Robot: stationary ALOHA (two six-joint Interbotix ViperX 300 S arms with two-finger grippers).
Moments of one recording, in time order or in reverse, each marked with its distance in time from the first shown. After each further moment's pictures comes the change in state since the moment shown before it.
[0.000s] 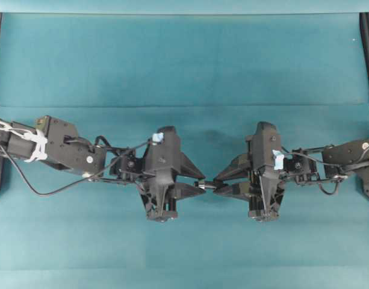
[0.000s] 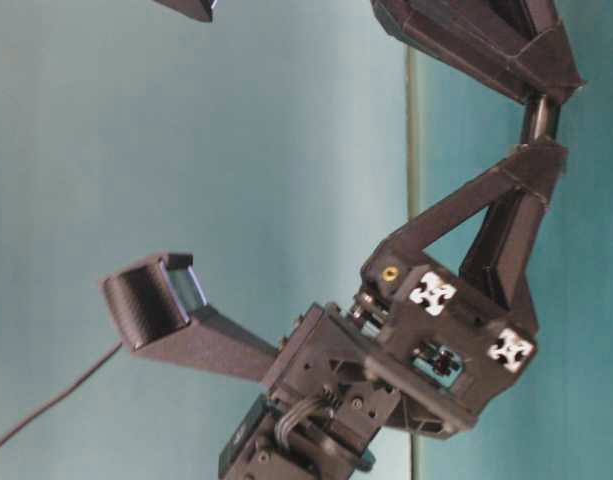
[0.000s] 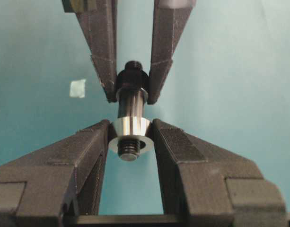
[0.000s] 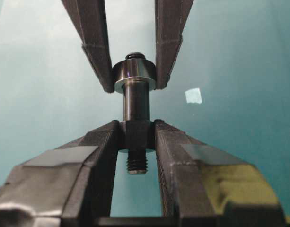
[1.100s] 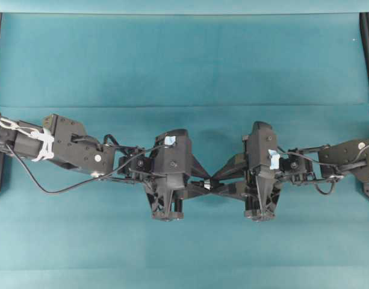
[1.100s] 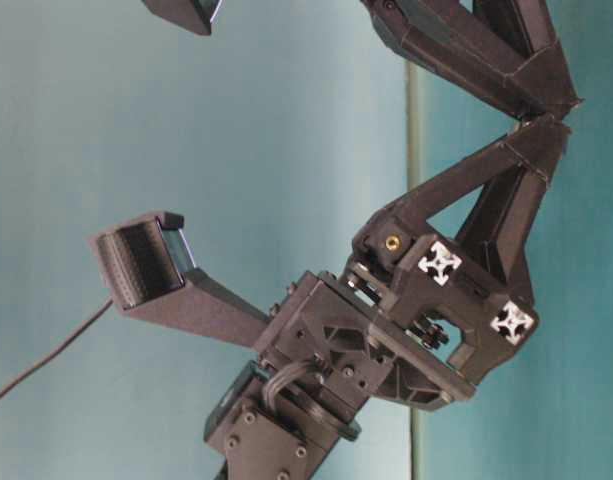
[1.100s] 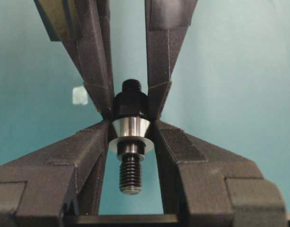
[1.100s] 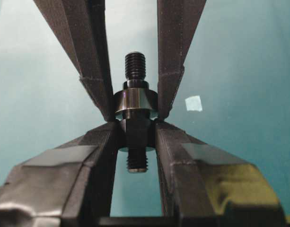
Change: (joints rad) left arm 0.008 0.009 -0.066 0.000 0.095 0.048; right arm -0.003 0.014 -0.023 -0.005 0.009 -0.002
